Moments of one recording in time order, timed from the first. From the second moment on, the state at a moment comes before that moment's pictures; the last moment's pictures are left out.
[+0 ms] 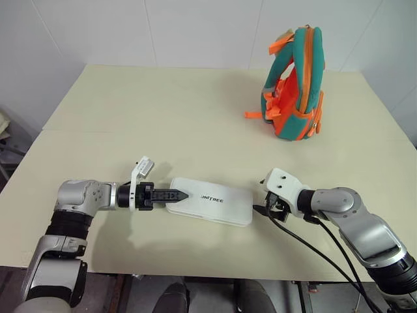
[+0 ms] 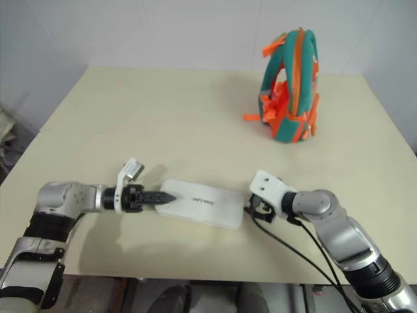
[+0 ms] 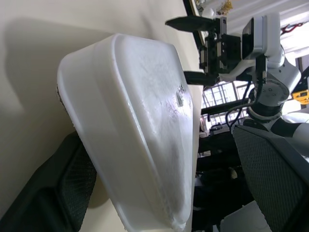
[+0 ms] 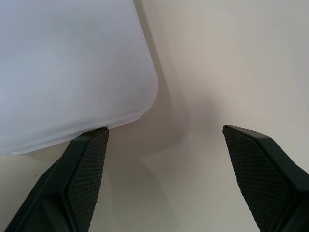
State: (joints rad) left arm -0.66 0.66 -0.10 0.39 -0.67 1.19 -1.19; right arm -0.35 -0.78 0.23 -0.44 0.10 0.74 0.76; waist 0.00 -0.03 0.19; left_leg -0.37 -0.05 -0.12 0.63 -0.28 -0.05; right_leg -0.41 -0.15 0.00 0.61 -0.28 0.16
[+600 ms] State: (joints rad) left arm -0.75 0.64 -0.17 0.52 -0.60 1.15 -1.33; right arm -0.34 -0.78 0.21 -0.44 0.09 0.74 0.76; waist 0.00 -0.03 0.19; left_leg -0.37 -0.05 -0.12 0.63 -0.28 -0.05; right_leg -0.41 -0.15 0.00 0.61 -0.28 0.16
